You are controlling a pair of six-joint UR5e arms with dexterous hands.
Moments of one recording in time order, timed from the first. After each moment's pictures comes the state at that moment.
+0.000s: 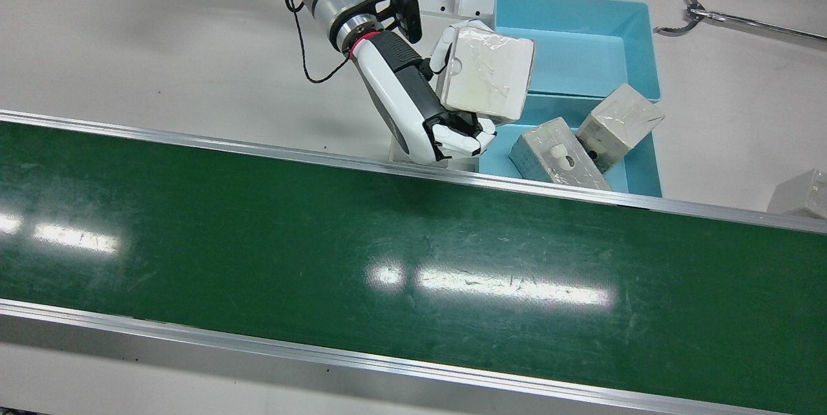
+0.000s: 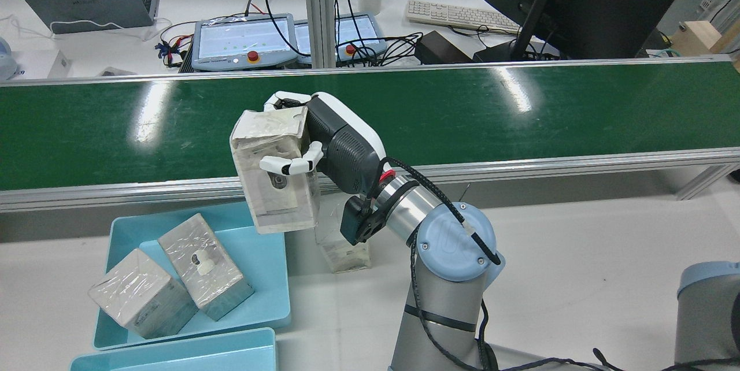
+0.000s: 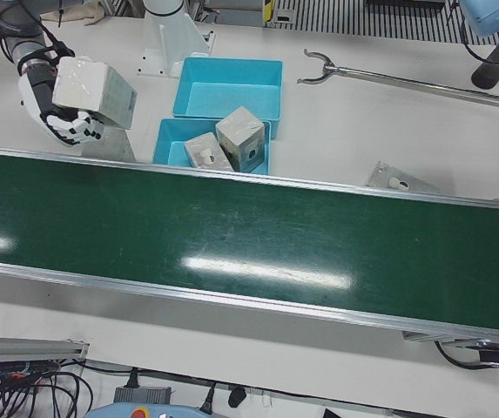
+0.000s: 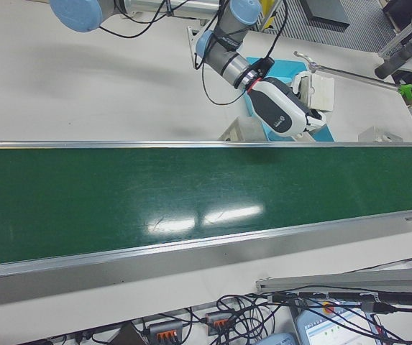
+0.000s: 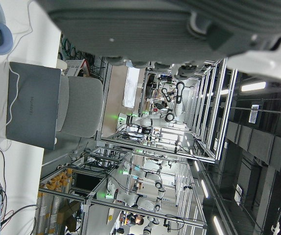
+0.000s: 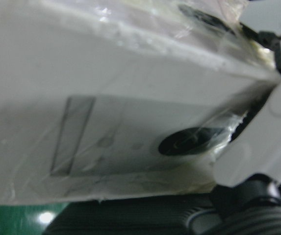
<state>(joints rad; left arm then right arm) -1.81 -1.79 -1.75 0.44 1.92 -0.15 0.50 -0.79 1.81 -3.58 -1.07 -0.30</state>
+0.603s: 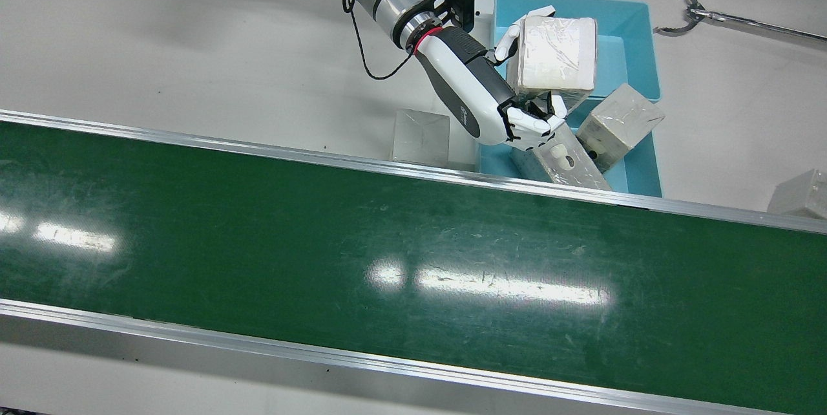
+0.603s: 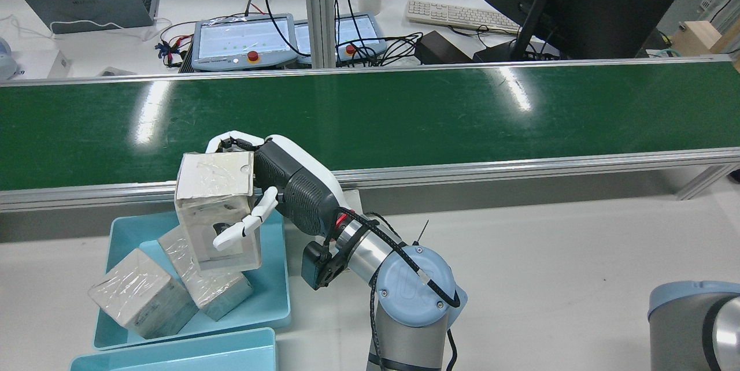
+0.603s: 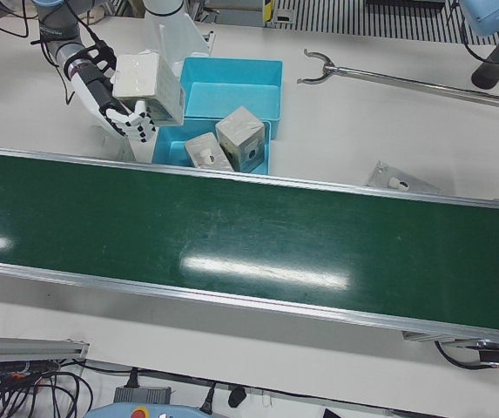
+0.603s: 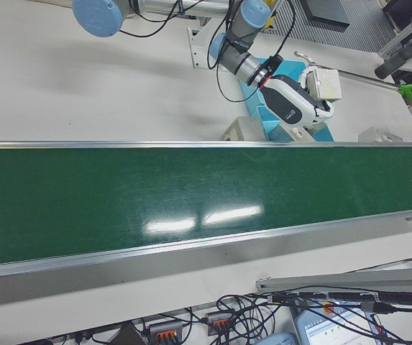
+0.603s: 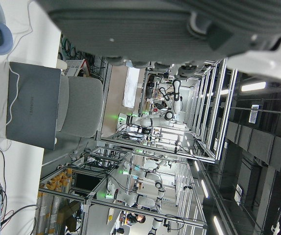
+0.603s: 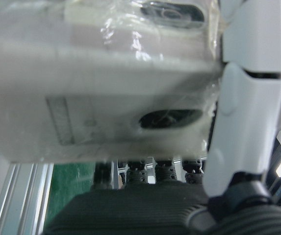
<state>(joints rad) -1.81 -1.79 -1.75 0.44 1.92 -0.15 0.40 -0.74 1.74 -3.52 -1.07 -0.32</state>
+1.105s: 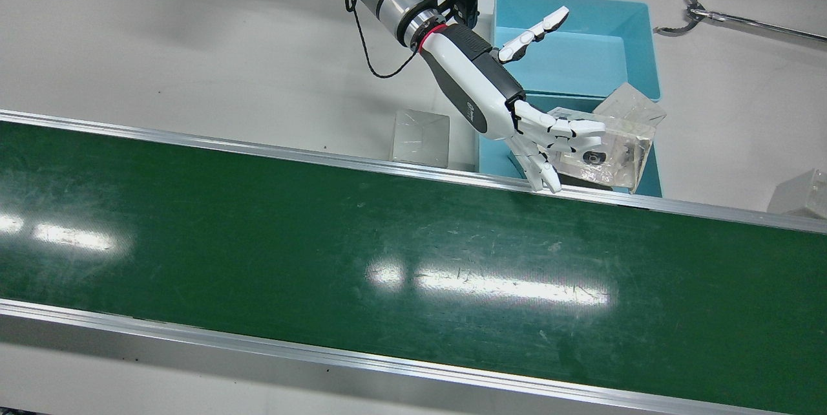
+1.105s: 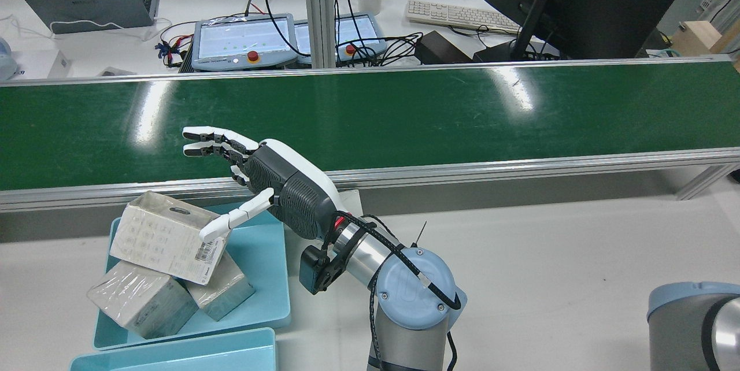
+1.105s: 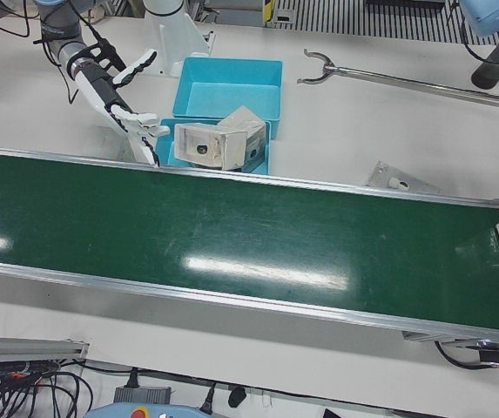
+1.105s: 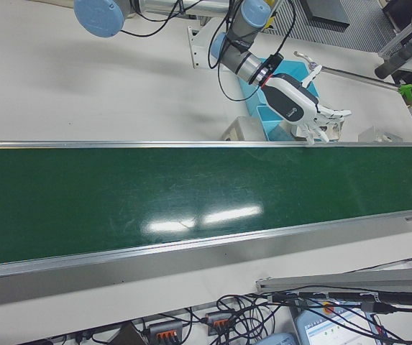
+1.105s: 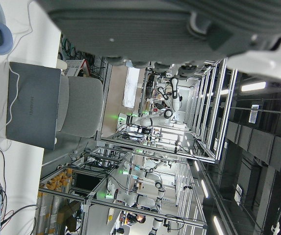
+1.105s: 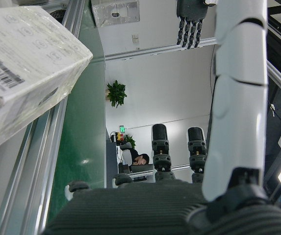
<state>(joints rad) -1.81 -1.79 -1.75 0.44 1.92 -0.15 0.39 -0.74 1.75 -3.52 -1.09 -0.32</state>
